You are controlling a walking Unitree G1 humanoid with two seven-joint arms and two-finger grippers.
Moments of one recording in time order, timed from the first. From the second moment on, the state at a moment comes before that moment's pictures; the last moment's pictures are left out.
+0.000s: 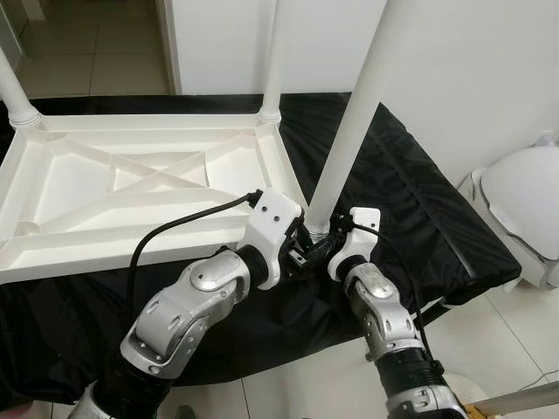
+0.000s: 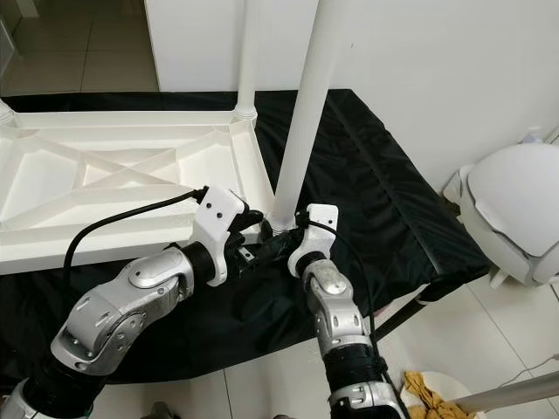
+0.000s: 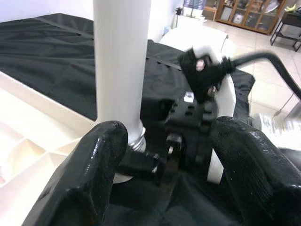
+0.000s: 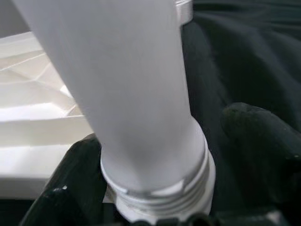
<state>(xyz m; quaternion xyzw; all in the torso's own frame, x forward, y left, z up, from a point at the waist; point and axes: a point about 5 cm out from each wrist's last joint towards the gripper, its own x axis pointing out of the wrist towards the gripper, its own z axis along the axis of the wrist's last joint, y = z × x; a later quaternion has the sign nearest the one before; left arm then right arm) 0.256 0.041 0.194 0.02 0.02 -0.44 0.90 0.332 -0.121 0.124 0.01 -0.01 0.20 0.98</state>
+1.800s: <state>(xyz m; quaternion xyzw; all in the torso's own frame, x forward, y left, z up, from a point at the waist) 0.266 0.039 0.193 0.03 0.02 -0.44 0.90 0.368 -0.148 0.147 -0.02 -0.01 0.34 0.94</state>
